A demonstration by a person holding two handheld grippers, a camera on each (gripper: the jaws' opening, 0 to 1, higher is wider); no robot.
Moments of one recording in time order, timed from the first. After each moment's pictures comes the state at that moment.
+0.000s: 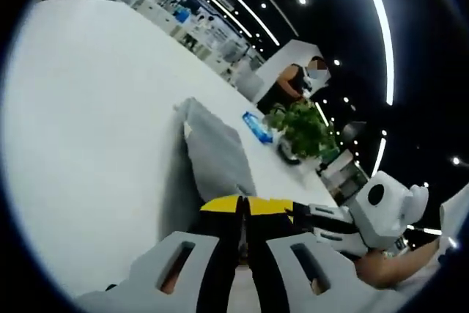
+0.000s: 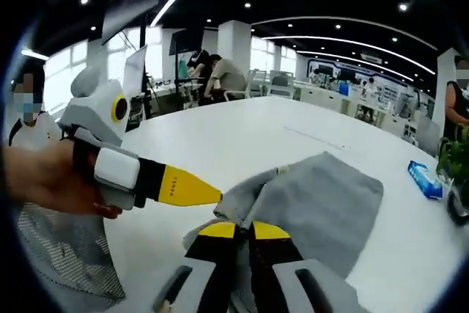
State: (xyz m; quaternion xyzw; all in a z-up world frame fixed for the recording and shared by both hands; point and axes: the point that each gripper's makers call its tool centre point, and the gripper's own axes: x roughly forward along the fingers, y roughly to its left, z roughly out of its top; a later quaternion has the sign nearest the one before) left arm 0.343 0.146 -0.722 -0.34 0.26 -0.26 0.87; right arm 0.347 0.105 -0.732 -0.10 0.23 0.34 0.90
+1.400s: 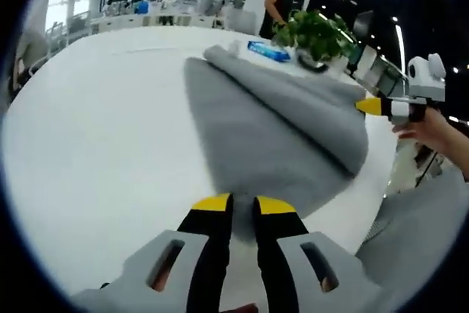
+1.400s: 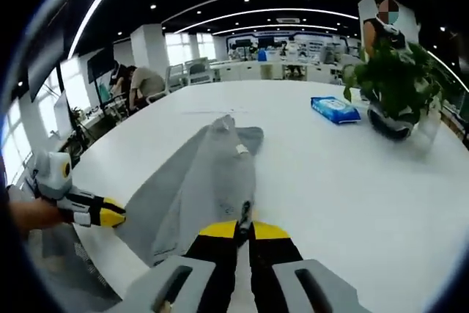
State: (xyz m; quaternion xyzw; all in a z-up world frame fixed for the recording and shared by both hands) left arm 0.320 0.138 -0.800 -0.05 0.36 -0.27 0.89; right arm 0.339 -0.098 -0.739 0.01 0.32 0.15 0.94
